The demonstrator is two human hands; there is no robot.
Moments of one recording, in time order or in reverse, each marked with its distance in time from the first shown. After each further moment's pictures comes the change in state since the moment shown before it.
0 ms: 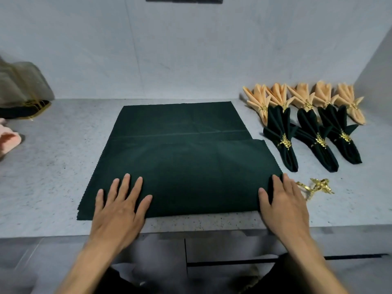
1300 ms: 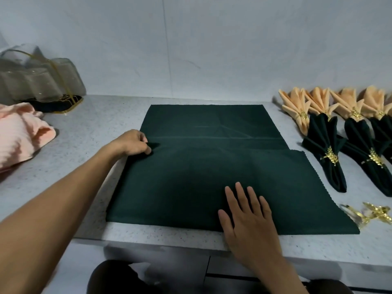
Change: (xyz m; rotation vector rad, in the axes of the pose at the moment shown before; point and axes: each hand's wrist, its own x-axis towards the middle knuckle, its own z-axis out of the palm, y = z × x) left_hand 0.205 -0.079 -0.055 -0.492 -0.213 -0.167; right_hand -0.033 -0.115 0.045 -0.043 -0.009 -0.417
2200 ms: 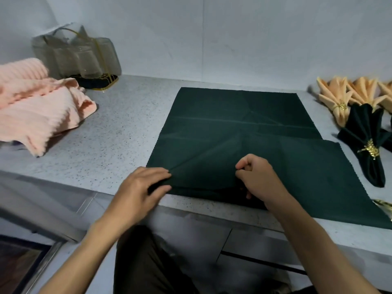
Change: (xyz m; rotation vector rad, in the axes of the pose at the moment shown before) left_hand -0.196 -0.082 0.068 0.062 0.406 0.560; right_hand 0.063 -0.034 -0.054 0.932 -0.328 0.248
